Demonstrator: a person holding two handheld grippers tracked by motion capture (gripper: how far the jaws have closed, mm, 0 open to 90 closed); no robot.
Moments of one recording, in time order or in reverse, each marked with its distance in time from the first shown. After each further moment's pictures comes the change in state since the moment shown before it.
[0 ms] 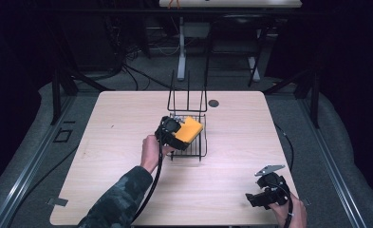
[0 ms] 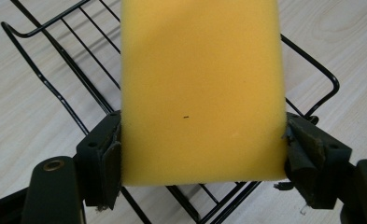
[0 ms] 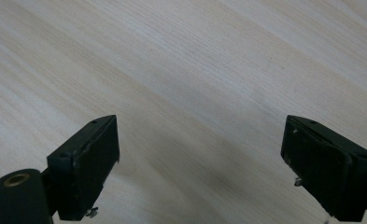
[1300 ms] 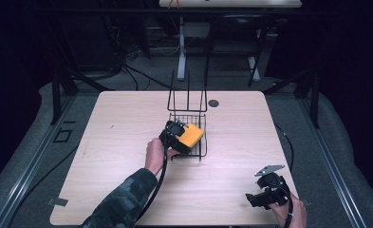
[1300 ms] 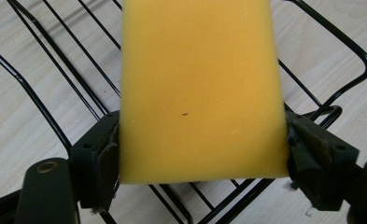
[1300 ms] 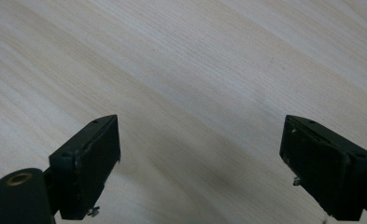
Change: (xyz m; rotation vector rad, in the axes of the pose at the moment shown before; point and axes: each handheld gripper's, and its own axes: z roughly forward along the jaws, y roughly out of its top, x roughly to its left) left arm -0.007 -0.004 0.021 0.077 0.014 -0.016; right arm 0.000 0.000 -0.001 0.006 0.003 -0.007
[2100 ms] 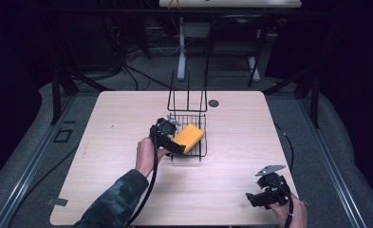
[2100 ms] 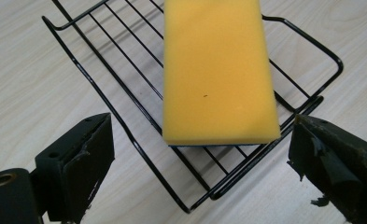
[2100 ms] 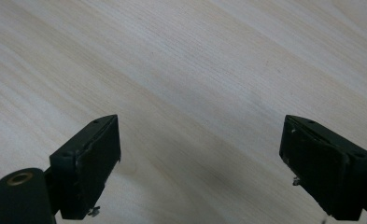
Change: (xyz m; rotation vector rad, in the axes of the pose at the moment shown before) left arm 0.005 -0.013 -0.044 -0.102 0.052 0.027; right arm 0.000 0.000 -0.003 -0.011 -0.012 -0.003
